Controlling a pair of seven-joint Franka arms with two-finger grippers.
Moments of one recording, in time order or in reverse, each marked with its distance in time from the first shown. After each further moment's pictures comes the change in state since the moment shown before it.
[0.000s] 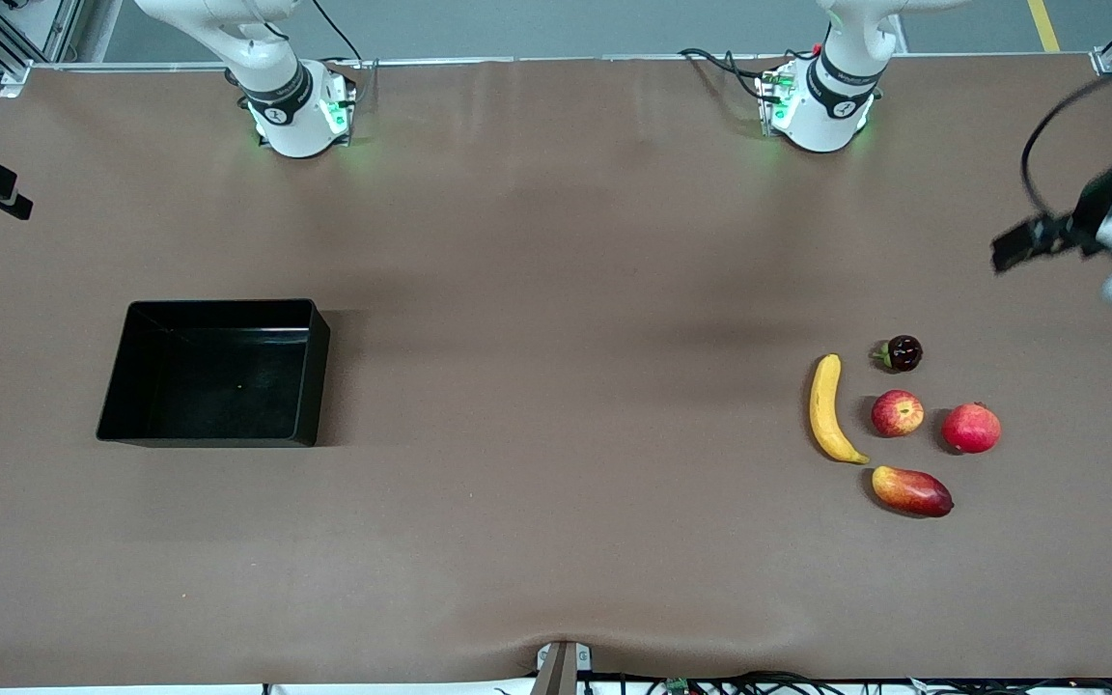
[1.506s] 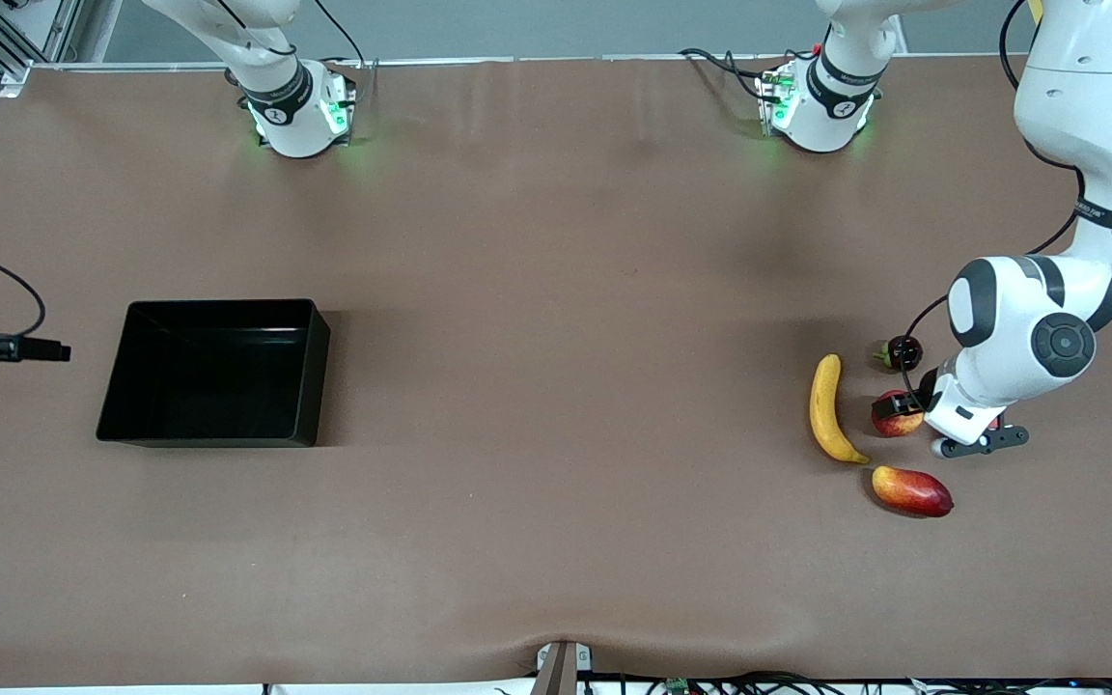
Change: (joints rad) left arm 0.096 0.423 -0.009 -0.340 -0.005 0.822 0.000; right arm -0.200 0.470 -0.002 -0.013 -0.034 0.311 -0.184
